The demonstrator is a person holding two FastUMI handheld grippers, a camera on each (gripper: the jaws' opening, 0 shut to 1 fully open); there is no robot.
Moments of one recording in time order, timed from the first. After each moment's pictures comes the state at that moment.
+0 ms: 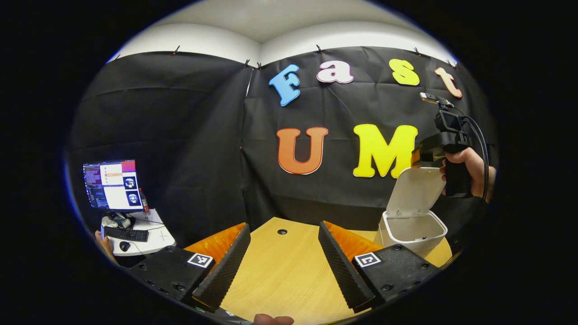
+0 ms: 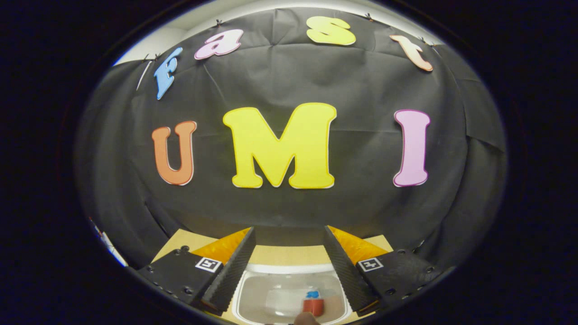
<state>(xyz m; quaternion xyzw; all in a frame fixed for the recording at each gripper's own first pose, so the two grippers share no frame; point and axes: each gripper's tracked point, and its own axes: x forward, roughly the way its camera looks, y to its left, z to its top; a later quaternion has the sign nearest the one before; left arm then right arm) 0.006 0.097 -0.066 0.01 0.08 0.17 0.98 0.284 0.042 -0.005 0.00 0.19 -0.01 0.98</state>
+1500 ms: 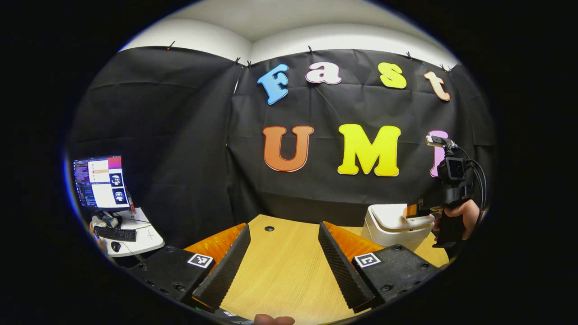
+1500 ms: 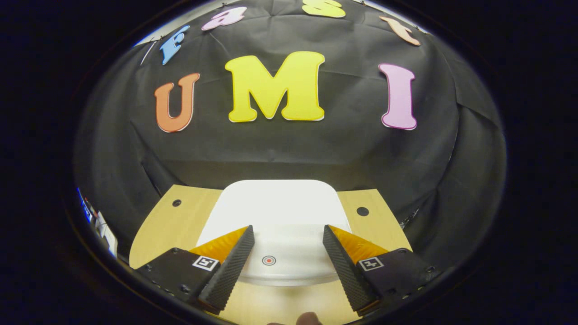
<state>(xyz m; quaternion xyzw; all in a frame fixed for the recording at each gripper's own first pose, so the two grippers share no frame) -0.020 0.100 -0.081 0.00 0.09 0.12 0.99 0.190 0.011 -0.137 -0.01 0.29 -0.02 0.96</state>
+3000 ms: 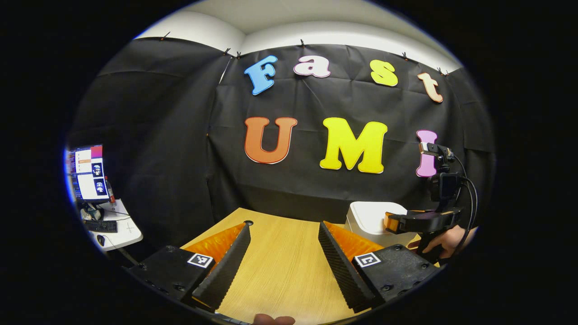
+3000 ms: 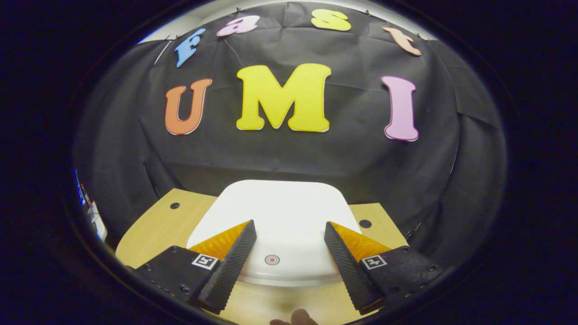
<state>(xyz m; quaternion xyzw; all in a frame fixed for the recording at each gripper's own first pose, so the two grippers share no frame) 0.006 0.064 -0.094 -0.02 0.10 0.06 0.99 0.189 0.012 -0.148 -0.03 0.20 -0.01 0.98</state>
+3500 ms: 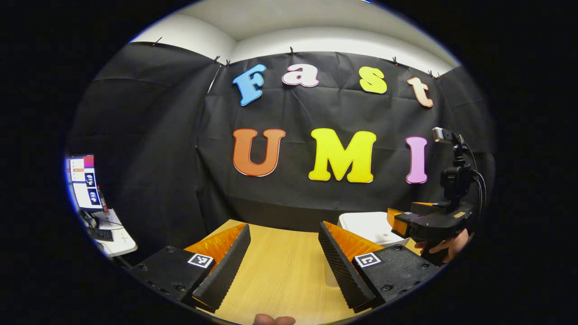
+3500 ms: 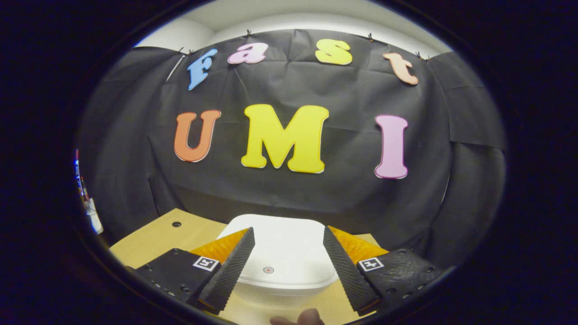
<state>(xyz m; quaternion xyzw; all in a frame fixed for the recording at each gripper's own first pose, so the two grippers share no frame) 0.026 0.042 -0.060 -0.03 0.07 0.02 1.00 0.150 0.002 -0.061 -0.06 0.08 0.00 0.99</state>
